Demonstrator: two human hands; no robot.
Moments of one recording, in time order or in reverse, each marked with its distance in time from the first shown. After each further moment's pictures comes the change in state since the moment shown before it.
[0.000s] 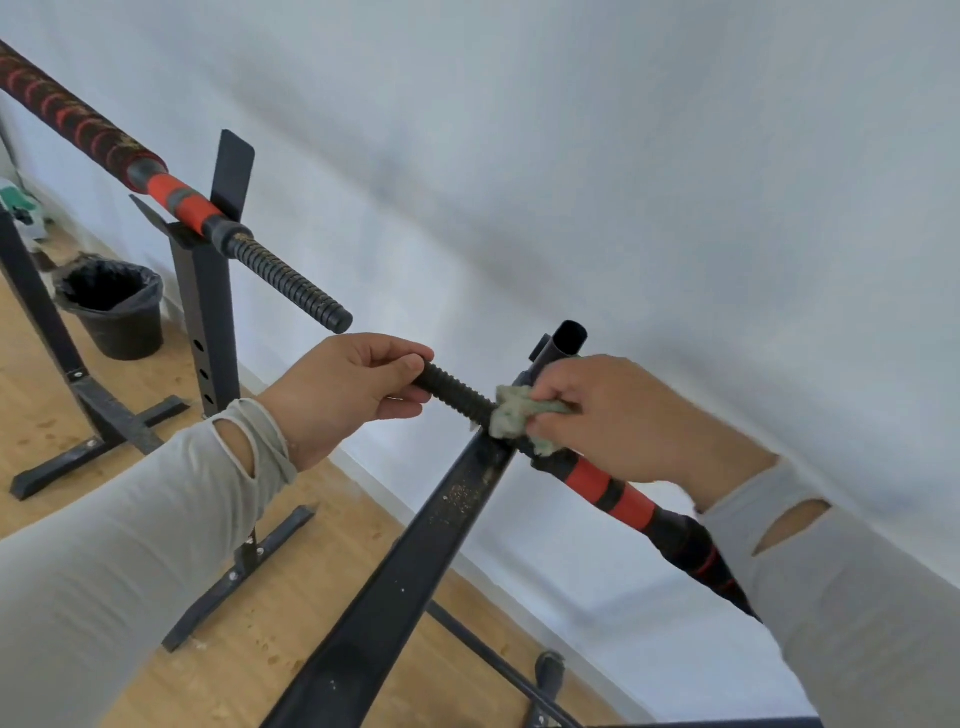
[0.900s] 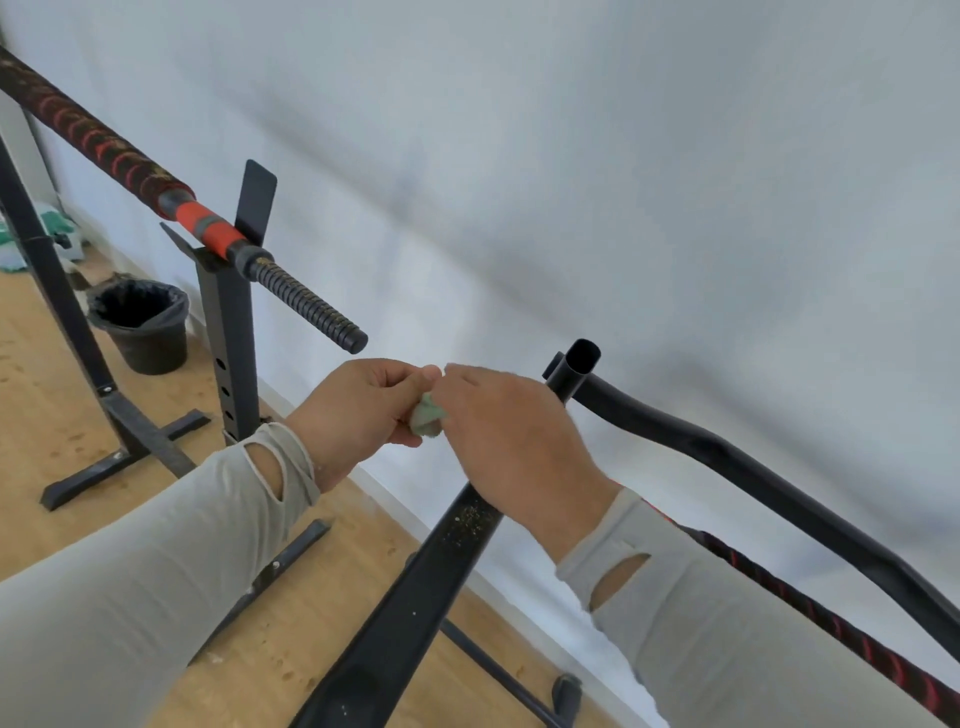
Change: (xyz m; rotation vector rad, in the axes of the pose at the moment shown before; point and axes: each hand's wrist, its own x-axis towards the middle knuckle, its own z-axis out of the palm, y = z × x) left_hand -0.001 0.000 0.005 0.132 0.049 -0.007; right_hand 0.026 -0.064 0.056 -0.301 0.336 -0.315
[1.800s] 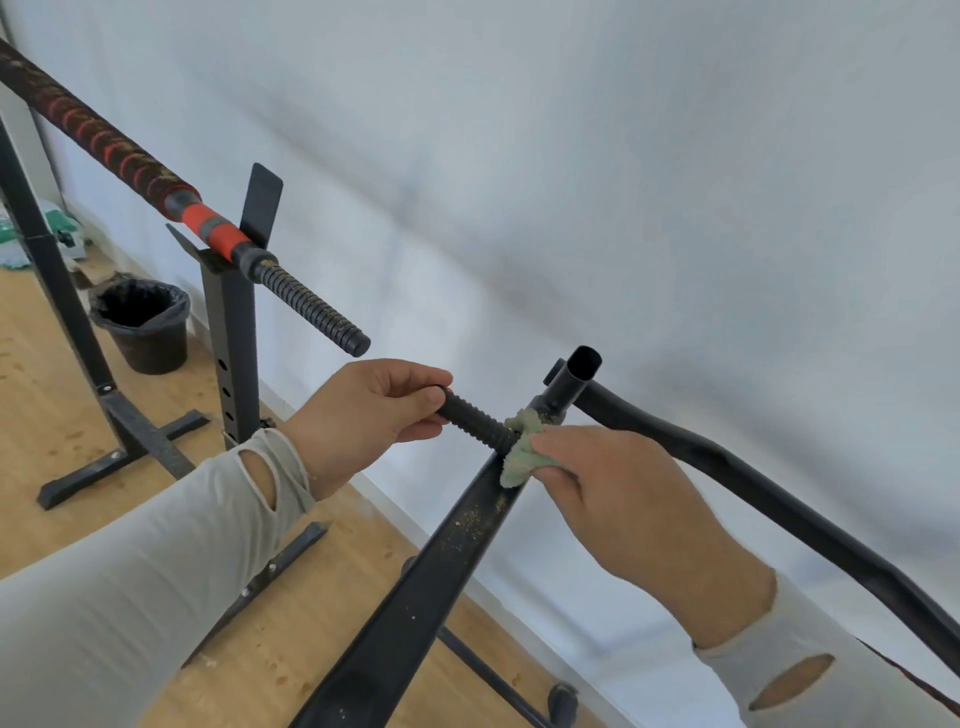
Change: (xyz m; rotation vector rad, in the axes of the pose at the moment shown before) left_hand -0.007 0.002 0.000 -0.152 -0.031 0.022; right_hand -0.065 0.046 -0.020 0.111 -0.188 0.234
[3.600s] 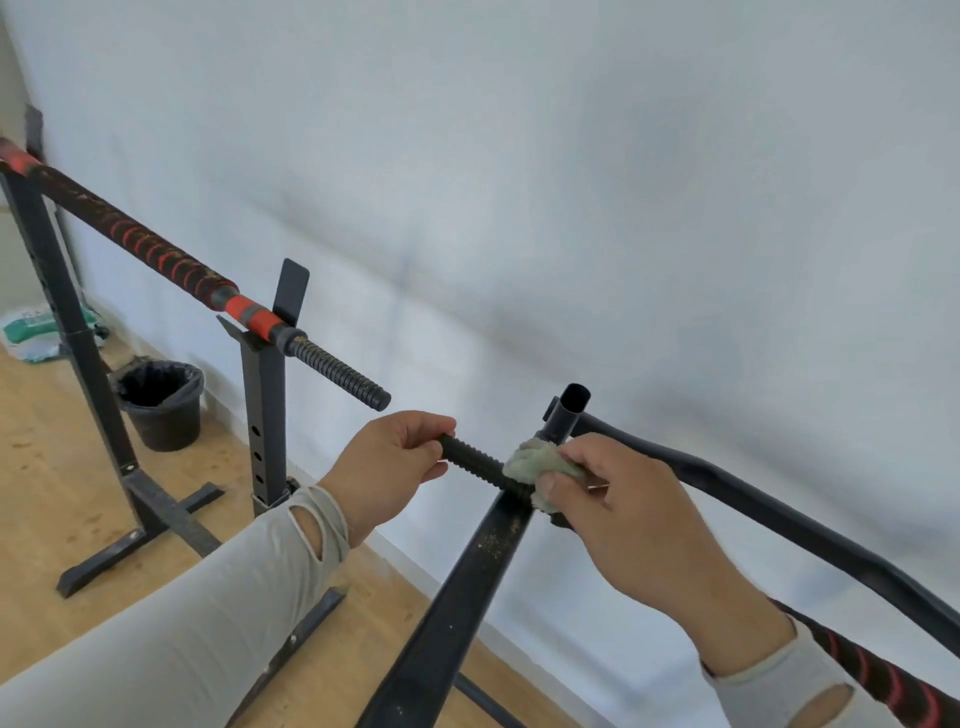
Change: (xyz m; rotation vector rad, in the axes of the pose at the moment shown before) left_hand -0.023 0.012 0.000 0.177 0.027 -0.007; right_hand -0.030 -0.029 -0.021 0.530 0.222 0.189
